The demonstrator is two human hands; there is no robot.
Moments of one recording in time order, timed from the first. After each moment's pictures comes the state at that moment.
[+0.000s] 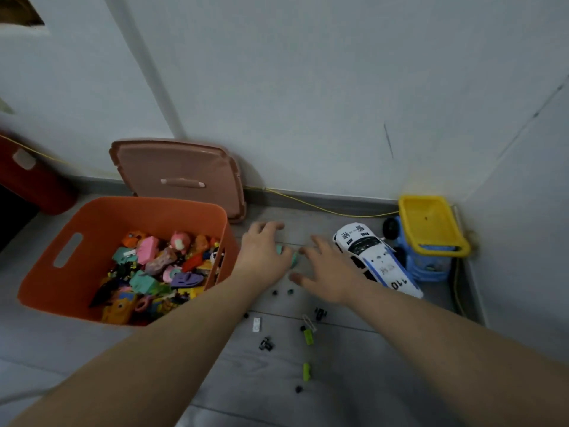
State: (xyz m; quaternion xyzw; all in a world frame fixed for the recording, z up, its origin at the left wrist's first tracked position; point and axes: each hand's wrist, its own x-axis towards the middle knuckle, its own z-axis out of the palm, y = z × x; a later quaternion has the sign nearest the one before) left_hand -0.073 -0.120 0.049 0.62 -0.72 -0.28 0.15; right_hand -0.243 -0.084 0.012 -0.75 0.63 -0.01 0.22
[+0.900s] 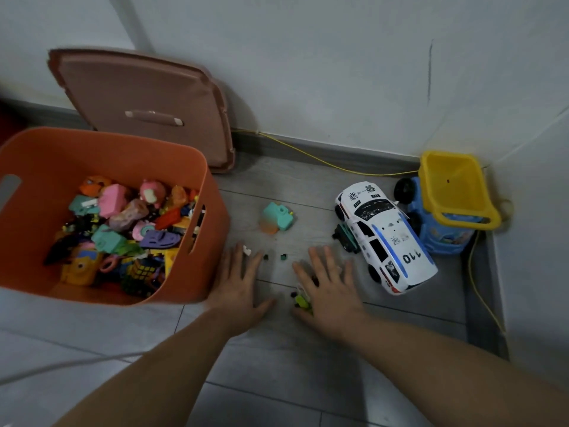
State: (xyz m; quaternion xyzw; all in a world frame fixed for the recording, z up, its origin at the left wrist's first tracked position) left_hand -0.017 -0.049 -0.121 0.58 -0.78 -0.21 -0.08; right_hand -0.244 -0.014 -0.129 -0.77 0.60 0.15 0.14
